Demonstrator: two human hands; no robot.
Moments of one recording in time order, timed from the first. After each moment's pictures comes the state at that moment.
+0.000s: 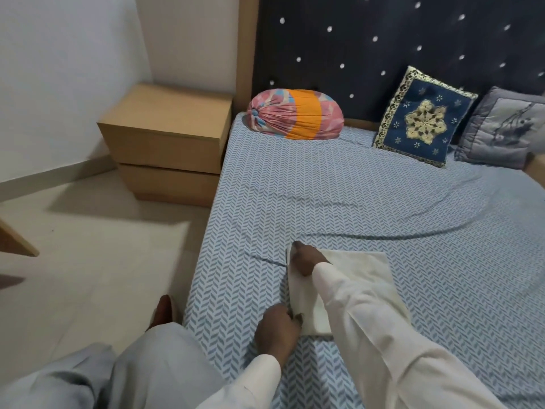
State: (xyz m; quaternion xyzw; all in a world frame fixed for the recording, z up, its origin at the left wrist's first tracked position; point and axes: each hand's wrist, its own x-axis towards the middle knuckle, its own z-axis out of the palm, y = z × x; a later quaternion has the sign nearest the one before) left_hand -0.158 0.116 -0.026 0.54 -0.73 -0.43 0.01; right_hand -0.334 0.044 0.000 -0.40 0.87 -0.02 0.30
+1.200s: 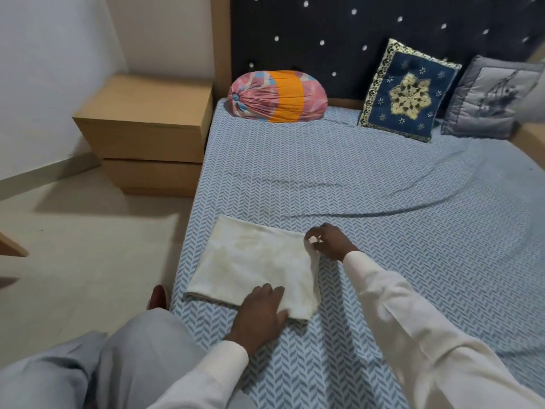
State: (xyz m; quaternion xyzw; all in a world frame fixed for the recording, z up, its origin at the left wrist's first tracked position) left_hand -0.138 0.113 -0.028 0.26 -0.94 -0.21 -0.02; right_hand -0.414 0.124 -0.003 -0.49 0.84 -0.08 0.21
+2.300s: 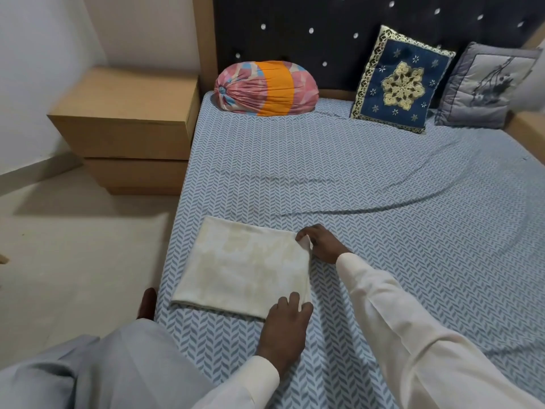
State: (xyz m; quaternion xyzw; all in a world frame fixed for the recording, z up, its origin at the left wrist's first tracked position) left_hand -0.187 0.170 -0.056 0.20 -0.97 -0.12 0.03; right_hand -0.437 0.130 -0.036 -0.50 0.81 -0.15 0.25
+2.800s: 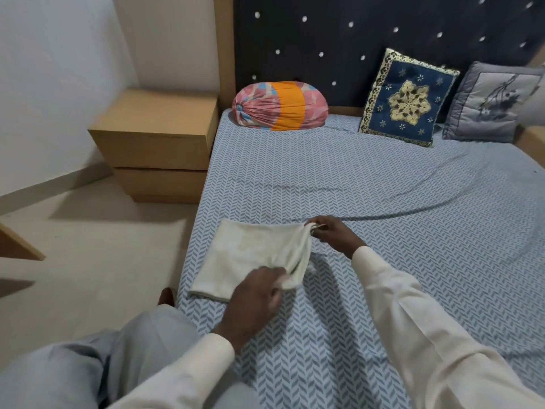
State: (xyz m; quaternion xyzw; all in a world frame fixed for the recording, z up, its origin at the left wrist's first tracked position) left_hand -0.122 0.112 0.026 0.21 -0.89 -0.27 0.29; right_hand -0.409 0.136 0.037 -0.43 0.74 -0.39 0.34
